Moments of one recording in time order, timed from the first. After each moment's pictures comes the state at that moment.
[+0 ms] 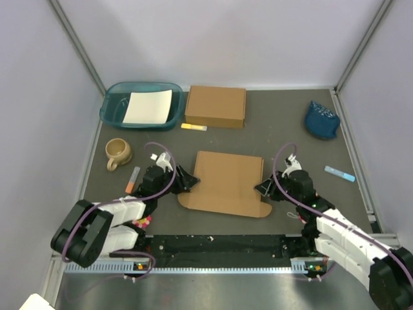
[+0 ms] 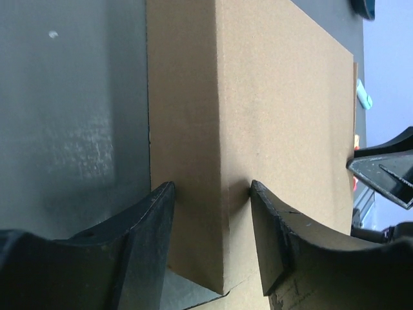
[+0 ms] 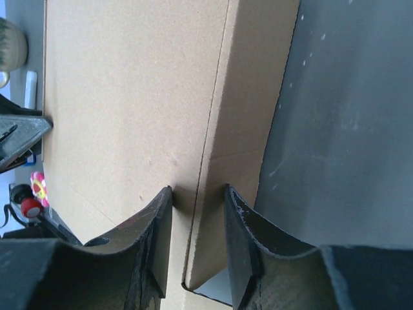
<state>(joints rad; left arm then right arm) -0.45 1.19 0.20 0.54 0.30 -0.84 0.46 0.73 0.19 -0.03 -0.18 0.77</state>
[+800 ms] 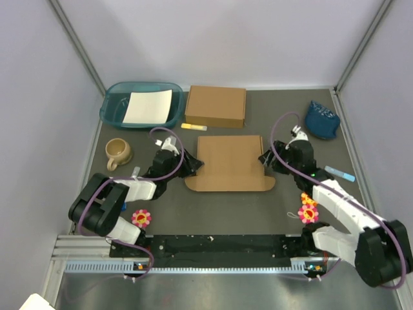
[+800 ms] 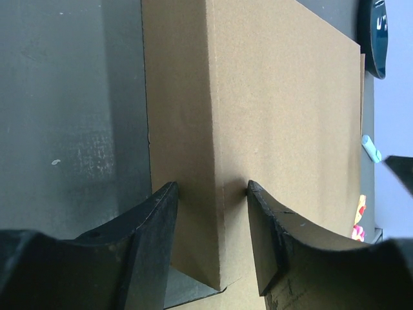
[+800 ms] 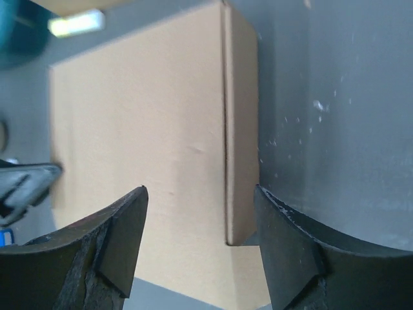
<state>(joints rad) -0.45 1.49 0.43 0.63 0.19 -0.86 0.32 1.08 0.54 -0.05 -0.08 0.65</state>
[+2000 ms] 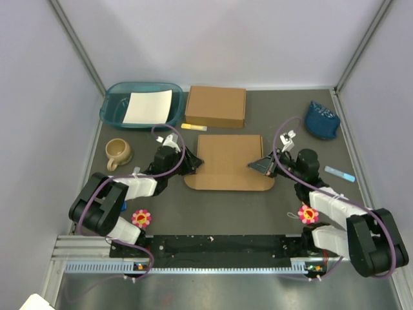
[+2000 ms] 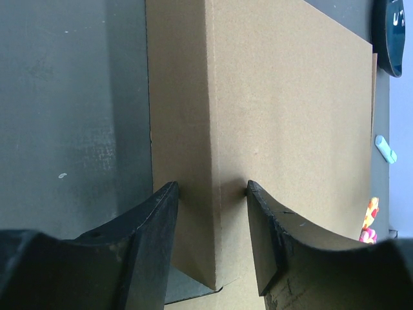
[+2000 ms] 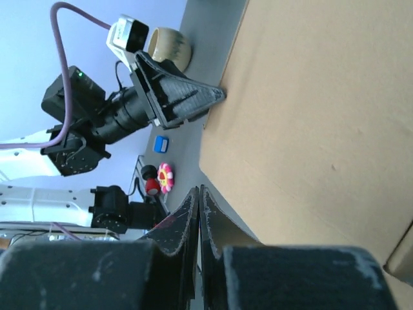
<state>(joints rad) -0.44 1.50 0.50 0.52 0.19 -0.81 0.25 1.14 0.31 0.61 -0.72 0.92</state>
